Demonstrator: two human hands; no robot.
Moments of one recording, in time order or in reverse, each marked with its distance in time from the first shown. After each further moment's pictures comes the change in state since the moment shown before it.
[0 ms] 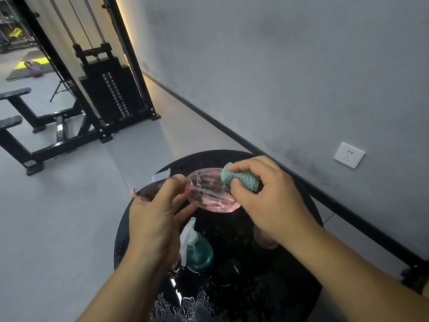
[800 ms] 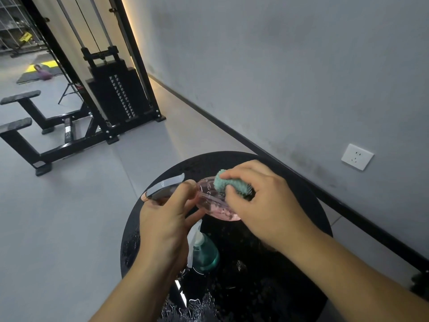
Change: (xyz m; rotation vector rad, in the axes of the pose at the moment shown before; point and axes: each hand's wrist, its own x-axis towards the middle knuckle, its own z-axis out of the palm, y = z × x) left_hand 0.000 -0.003 -0.001 0.040 0.014 -0.035; right_hand 0.001 -0.004 0.013 -0.075 -0.084 -0.055
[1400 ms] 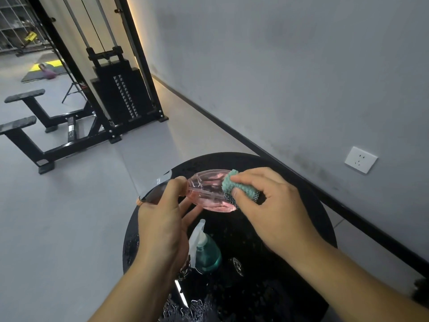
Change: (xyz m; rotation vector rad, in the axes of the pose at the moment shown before) left_hand 0.005 0.005 -0.005 -0.086 0.087 -0.028; right_hand -0.009 0.005 0.006 0.095 0.089 0.036
